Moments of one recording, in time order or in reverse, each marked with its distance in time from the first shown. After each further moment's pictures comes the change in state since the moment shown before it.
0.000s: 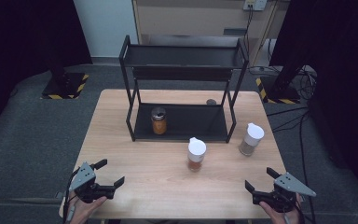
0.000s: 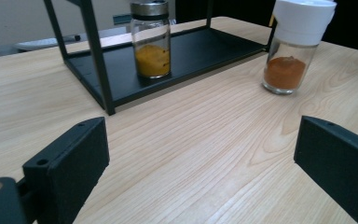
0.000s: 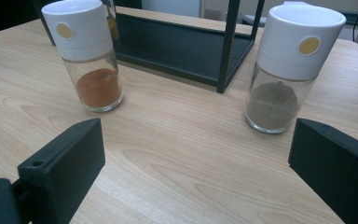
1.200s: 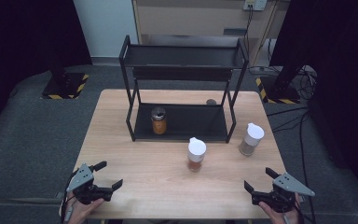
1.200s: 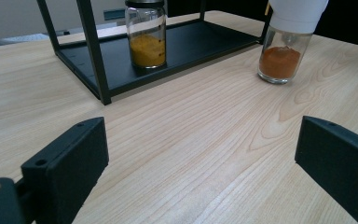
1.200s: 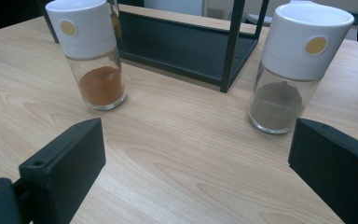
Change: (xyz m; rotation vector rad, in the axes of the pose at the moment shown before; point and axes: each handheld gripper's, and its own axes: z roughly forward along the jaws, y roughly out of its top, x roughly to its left) left arm 0.012 -0.007 -0.001 0.008 -0.045 -0.006; right arm 0.000 0.001 0.001 0.006 0.010 -0.006
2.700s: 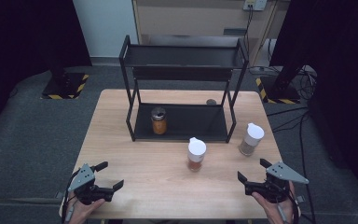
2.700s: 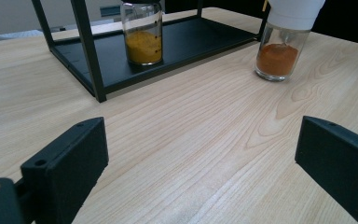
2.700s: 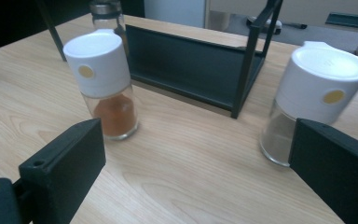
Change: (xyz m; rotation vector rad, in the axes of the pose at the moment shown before) left arm 0.000 0.001 0.003 0.013 -0.013 -0.001; right arm 0.017 0.045 0.013 0.012 0.007 0.007
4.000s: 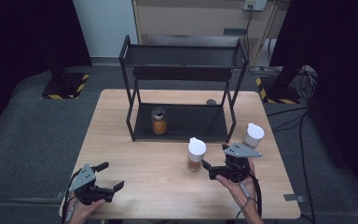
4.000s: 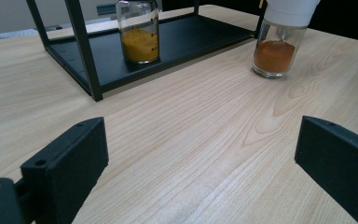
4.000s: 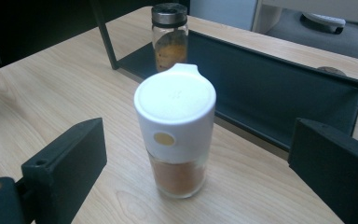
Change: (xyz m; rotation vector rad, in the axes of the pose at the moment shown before) left arm 0.001 0.001 0.001 0.008 -0.010 0.008; right arm 0.035 0.053 0.084 0.056 0.153 -0.064
